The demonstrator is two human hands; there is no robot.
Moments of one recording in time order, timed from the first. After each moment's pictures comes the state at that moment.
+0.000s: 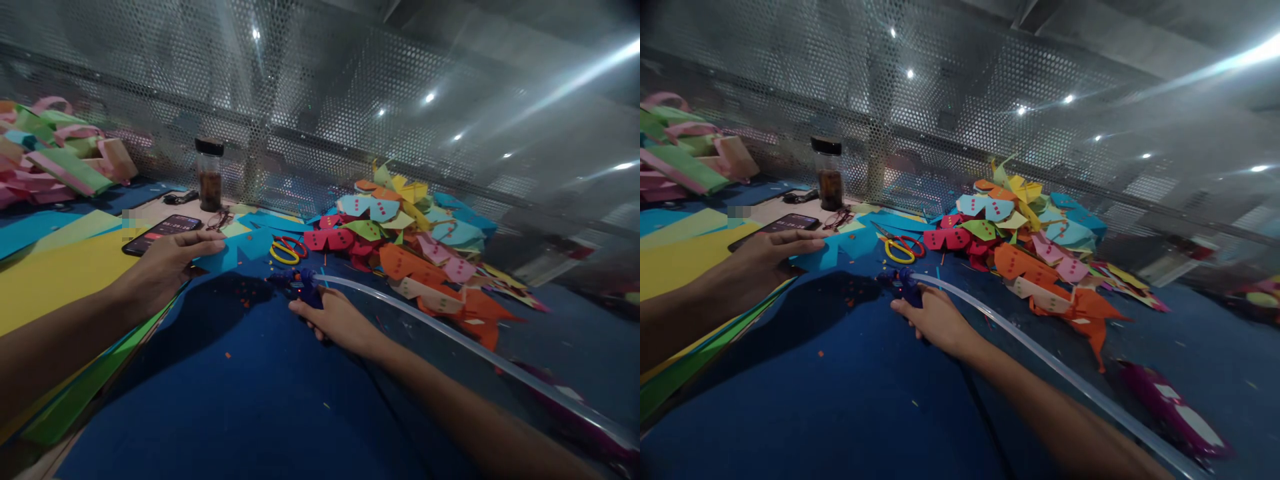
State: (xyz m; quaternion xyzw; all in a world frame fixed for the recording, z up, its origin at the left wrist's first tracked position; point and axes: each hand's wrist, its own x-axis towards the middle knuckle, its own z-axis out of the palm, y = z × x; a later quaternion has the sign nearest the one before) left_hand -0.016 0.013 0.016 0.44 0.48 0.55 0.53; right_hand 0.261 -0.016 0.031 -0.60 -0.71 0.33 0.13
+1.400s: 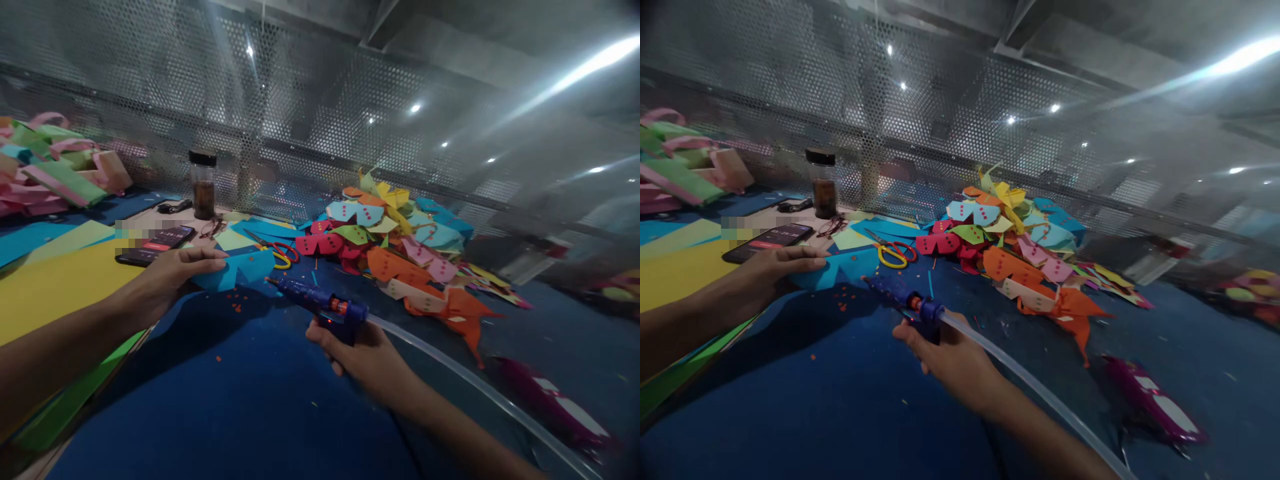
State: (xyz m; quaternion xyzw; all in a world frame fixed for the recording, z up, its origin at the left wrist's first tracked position) left_hand -0.005 0.006 0.017 0.41 0.49 0.49 0.59; right_hand 0.293 -0.069 0.027 -0.58 -0.68 0.36 0.27
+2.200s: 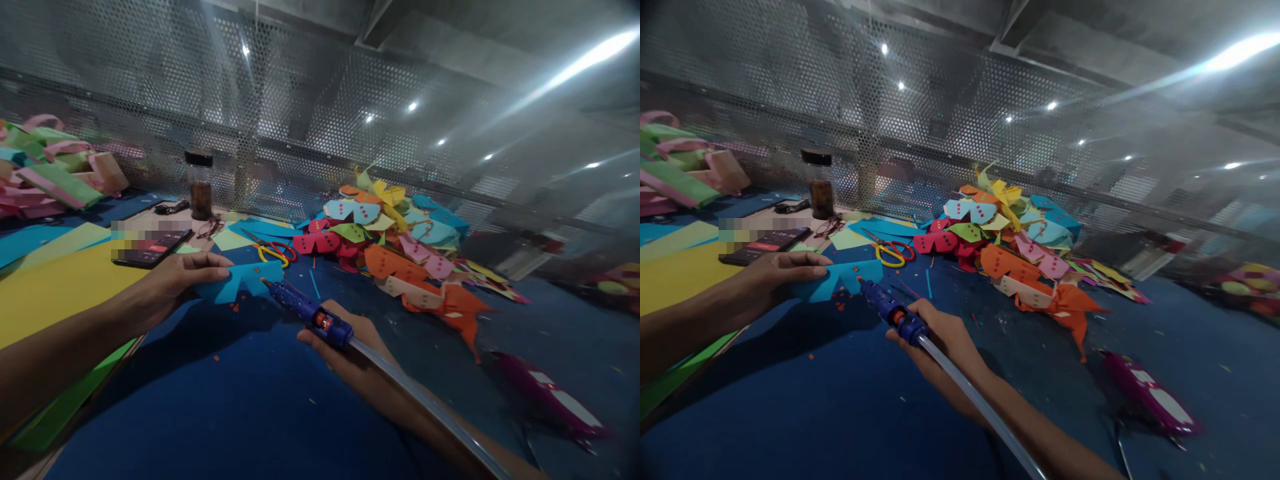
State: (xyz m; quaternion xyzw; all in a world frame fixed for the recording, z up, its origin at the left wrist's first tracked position) left_hand -0.002 -0.001 0.017 0.46 0.47 0.45 0.60; right_hand 0.288 -0.078 0.038 -0.53 -0.76 0.26 0.27
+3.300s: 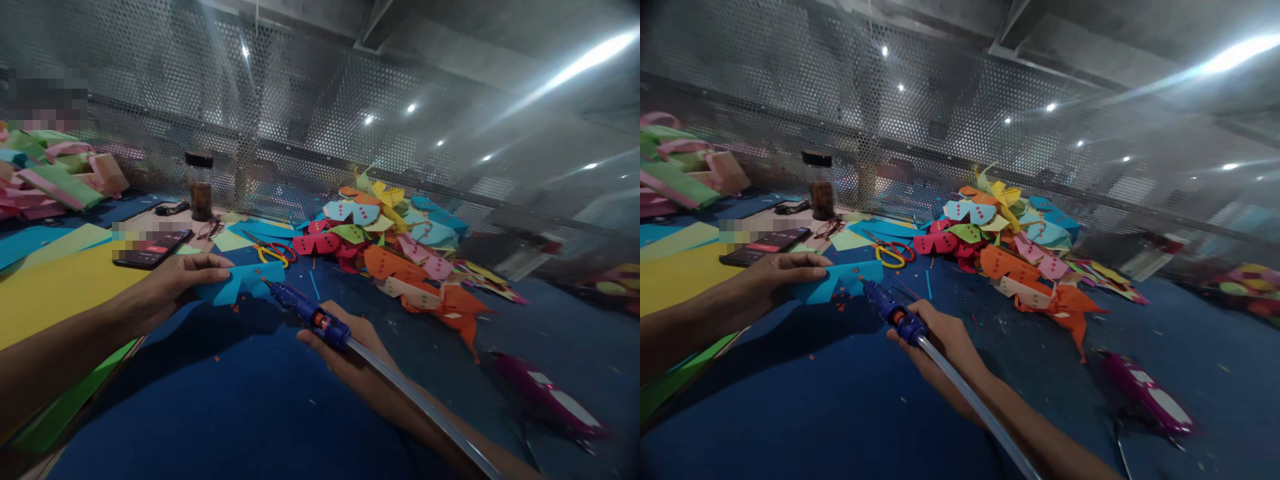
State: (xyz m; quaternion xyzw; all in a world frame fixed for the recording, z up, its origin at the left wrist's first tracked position) left_hand 0.002 -0.003 0.021 0.44 0.46 0.46 0.62; right_hand 0.286 -0.077 0.037 -0.53 -0.76 0.26 0.27
